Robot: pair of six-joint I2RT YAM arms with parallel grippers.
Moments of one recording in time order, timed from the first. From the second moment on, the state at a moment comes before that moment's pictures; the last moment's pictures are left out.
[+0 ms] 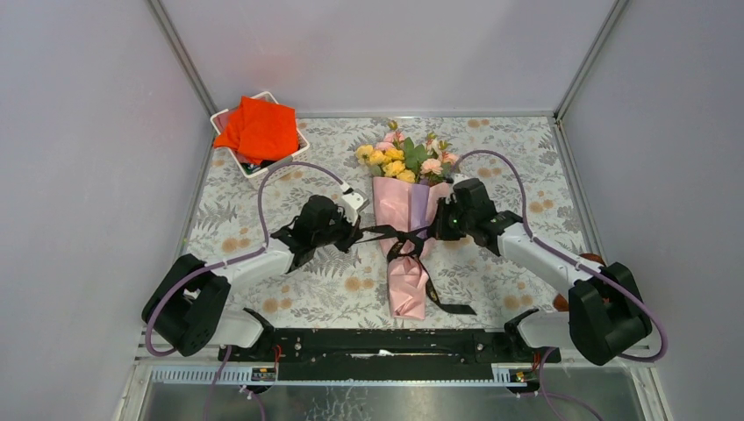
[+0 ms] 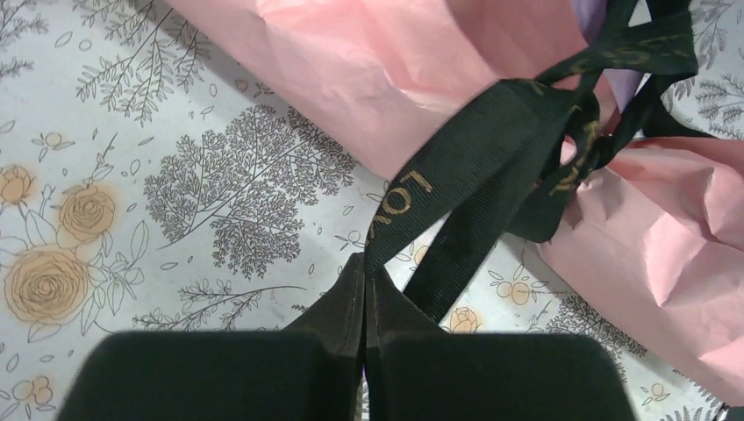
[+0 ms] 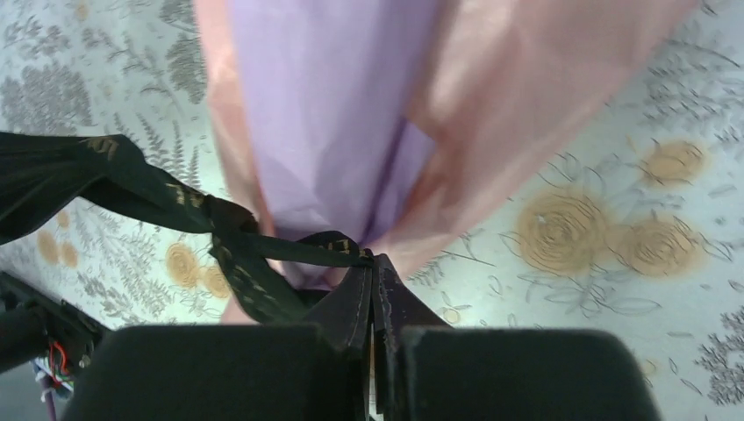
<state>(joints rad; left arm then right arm) -0.58 1.36 0.58 0.19 0.28 0.01 0.52 1.31 0.77 -0.26 -0.19 0.45</state>
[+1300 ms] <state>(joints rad) -0.38 1.31 0.41 0.01 0.32 1.42 0.27 1.30 0.50 -0.27 -0.34 0.51</state>
